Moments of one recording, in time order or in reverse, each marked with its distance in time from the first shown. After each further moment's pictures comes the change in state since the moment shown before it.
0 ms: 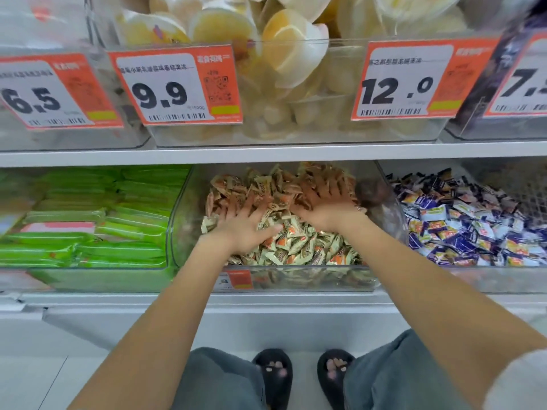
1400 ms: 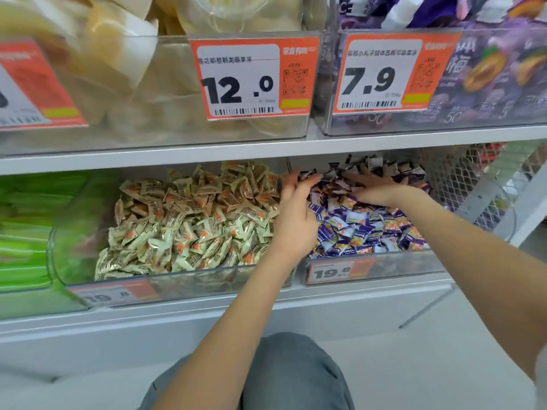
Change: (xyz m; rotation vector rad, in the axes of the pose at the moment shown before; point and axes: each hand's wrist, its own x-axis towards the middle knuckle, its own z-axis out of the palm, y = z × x) left_hand -0.003 0.244 0.024 -0.920 0.487 0.355; right_hand -0.042 0.245 -0.015 0.234 -0.134 0.294
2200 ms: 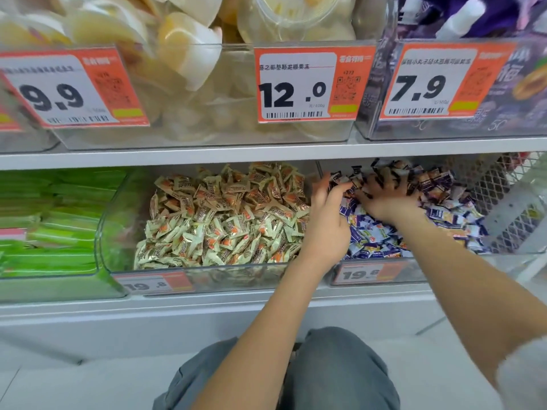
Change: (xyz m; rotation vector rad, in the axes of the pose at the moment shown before) left_hand -0.009 0.001 -0.004 -0.005 -0.066 -0.021; right_hand -0.003 -0.038 0.030 -0.113 0.251 0.135
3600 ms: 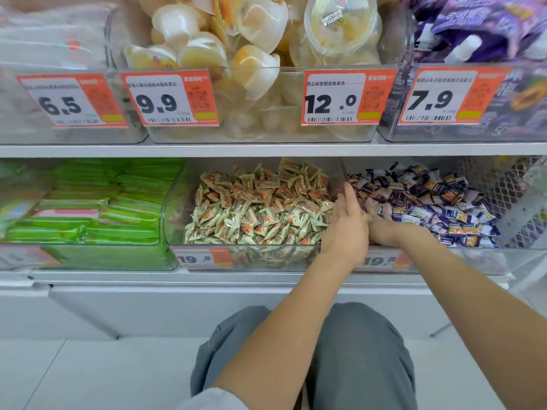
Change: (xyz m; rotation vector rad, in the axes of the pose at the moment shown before) left_hand -0.032 0.013 -0.007 0.398 -0.133 -0.145; right_hand -0.094 -0.045 -0.007 0.080 -0.480 -0.306
